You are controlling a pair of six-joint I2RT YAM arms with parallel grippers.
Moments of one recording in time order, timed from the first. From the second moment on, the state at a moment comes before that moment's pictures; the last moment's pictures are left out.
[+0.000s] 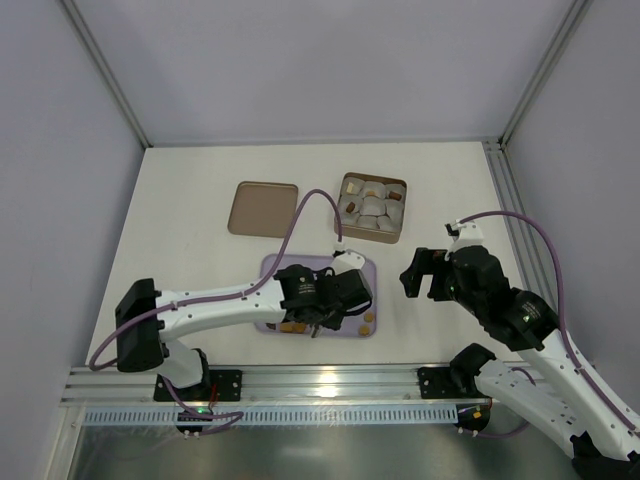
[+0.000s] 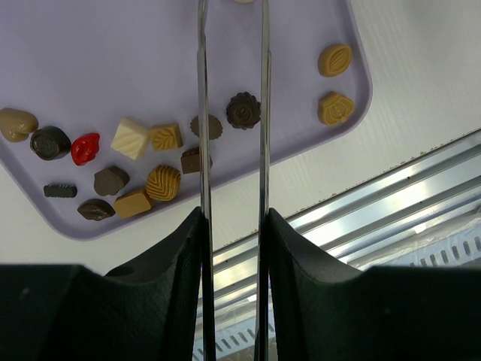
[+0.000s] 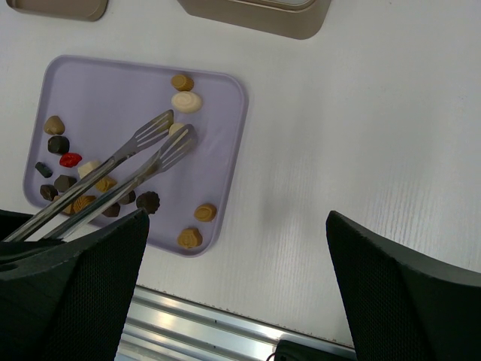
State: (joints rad) left arm -1.29 1.55 1.29 -0.92 -0.37 -0.73; right arm 0.62 0.62 0.82 -0.83 0.21 0.50
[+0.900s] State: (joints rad) left arm -1.24 1.49 1.30 -0.92 -0.35 -0.67; right arm 0.62 0.64 0.82 -0.83 0.21 0.50
